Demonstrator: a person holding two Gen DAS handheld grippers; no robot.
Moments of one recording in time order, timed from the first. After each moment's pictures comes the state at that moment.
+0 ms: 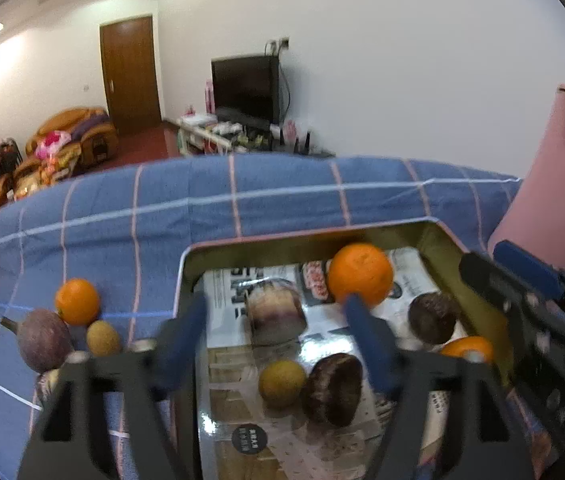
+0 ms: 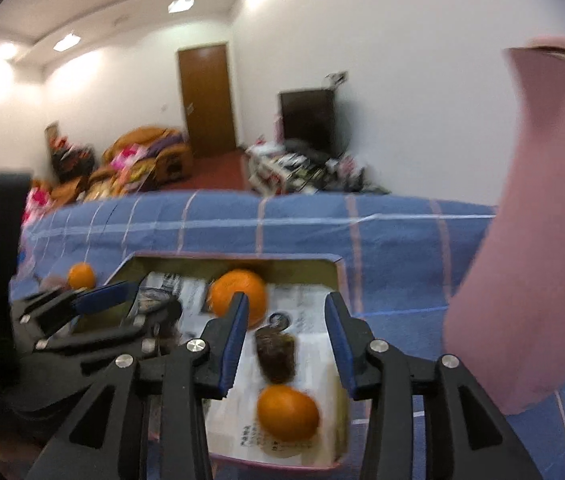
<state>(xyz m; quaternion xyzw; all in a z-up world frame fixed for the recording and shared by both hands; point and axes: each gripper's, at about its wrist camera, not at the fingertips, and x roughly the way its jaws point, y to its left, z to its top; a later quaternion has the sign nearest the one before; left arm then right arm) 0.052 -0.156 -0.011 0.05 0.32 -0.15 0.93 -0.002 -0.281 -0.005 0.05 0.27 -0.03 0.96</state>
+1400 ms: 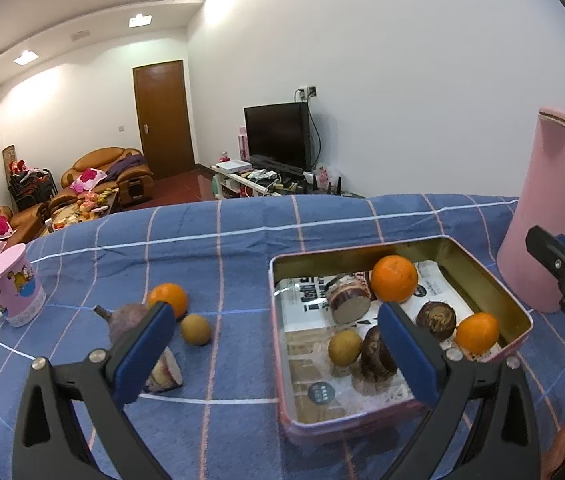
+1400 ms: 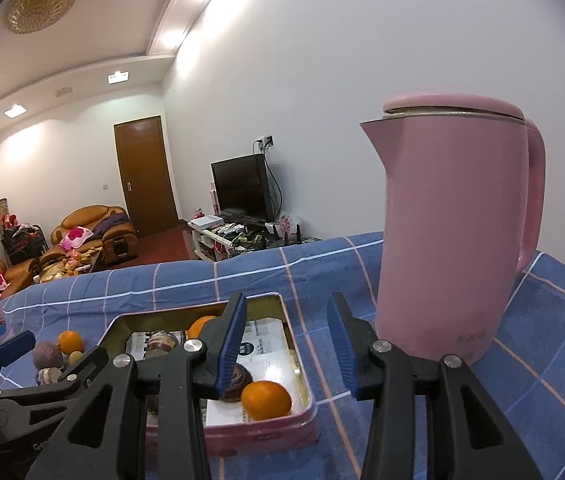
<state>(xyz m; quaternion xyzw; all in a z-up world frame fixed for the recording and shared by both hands) -0.001 -0.097 0.006 0.06 0.25 -0.10 0.96 -0.068 -0.268 0.013 0.09 0.15 -0.15 0.97</state>
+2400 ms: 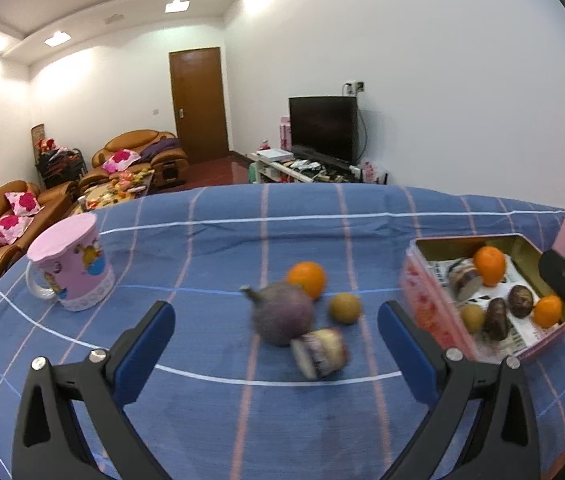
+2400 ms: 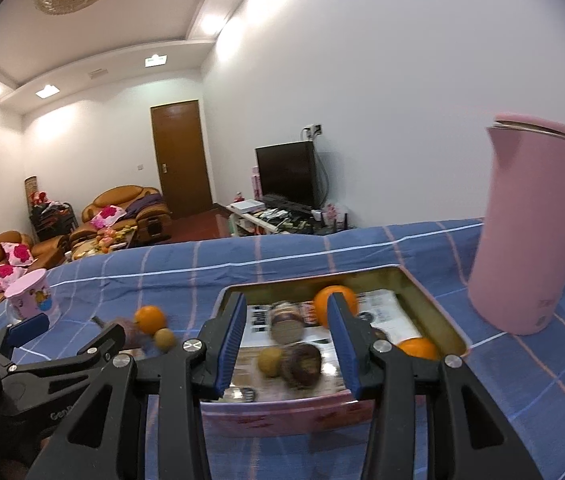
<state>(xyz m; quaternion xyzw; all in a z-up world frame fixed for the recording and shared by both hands) 0.016 0.021 0.001 0.03 0.27 -0.04 0.96 -0.050 -0.159 0.010 0.07 0.17 -0.08 0.98</state>
